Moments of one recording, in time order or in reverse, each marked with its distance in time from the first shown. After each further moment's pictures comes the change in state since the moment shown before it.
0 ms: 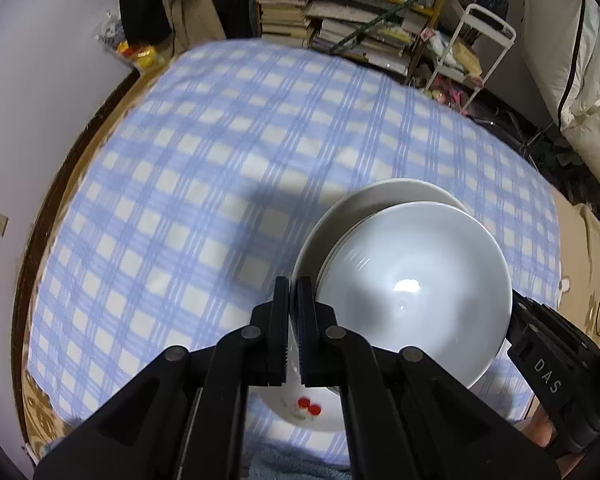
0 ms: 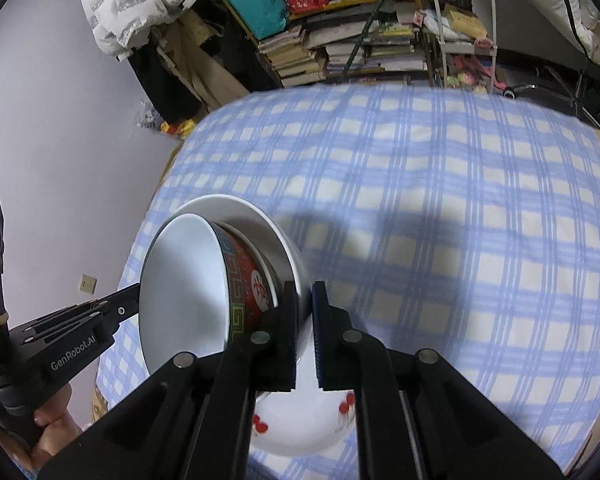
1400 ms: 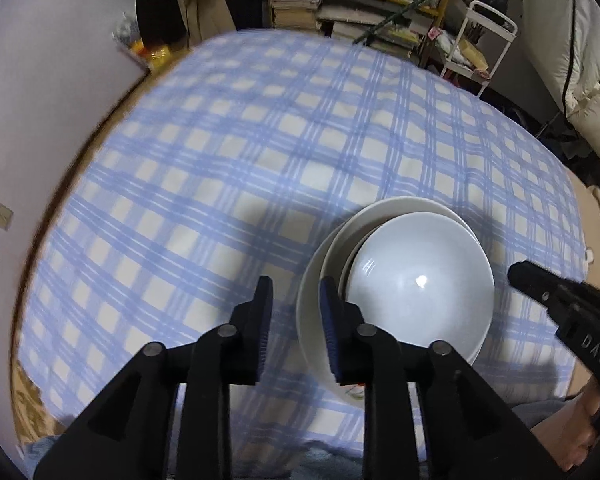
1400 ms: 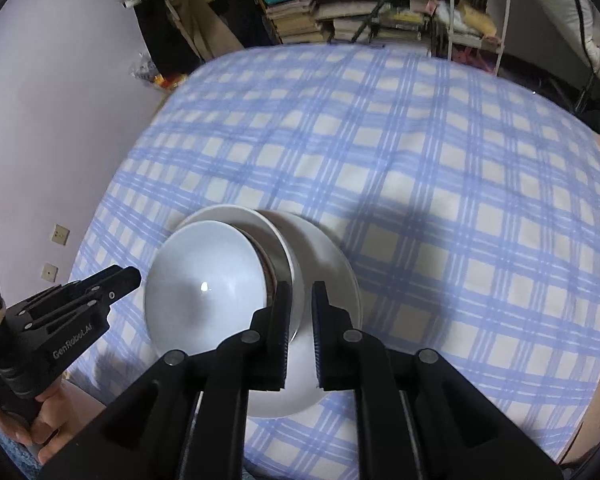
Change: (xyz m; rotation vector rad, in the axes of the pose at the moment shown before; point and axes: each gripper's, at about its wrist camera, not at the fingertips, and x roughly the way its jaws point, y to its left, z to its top) left arm 0.018 0.037 -0.067 0.034 -0.099 0.046; right arm 0.003 0.011 -0.047 -0.114 0.028 -0.090
